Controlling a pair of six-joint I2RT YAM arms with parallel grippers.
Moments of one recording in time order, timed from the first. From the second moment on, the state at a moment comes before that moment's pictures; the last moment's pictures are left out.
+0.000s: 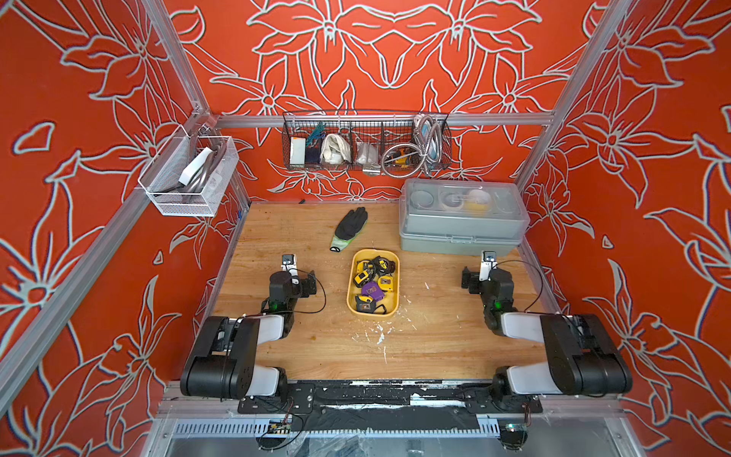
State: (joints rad) left arm 0.01 1.40 0.29 0.66 -0.04 -0.07; right arm 0.07 1.41 0.30 0.70 0.21 -0.07
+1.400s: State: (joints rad) left arm 0.00 1.37 1.04 -0.29 0.05 -0.29; right arm 0.16 1.28 0.91 -0.13 0.24 0.04
